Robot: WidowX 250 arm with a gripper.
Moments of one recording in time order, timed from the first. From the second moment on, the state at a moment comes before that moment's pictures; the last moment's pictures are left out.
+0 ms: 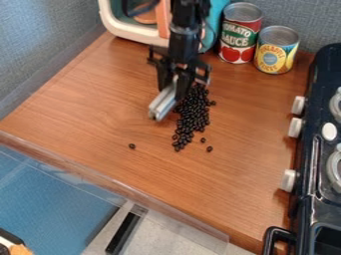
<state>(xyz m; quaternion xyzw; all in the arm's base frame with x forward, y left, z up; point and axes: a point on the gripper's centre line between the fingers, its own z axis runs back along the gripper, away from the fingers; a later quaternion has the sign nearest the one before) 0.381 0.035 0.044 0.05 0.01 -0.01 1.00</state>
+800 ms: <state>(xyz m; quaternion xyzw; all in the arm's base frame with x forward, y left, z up) 0.335 0.132 0.034 0.09 0.08 0.19 0.98</state>
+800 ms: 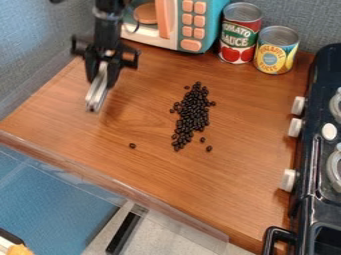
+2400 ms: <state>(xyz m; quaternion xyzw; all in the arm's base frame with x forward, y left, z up) 0.269 0.078 0.013 0.02 0.07 0.18 0.98</state>
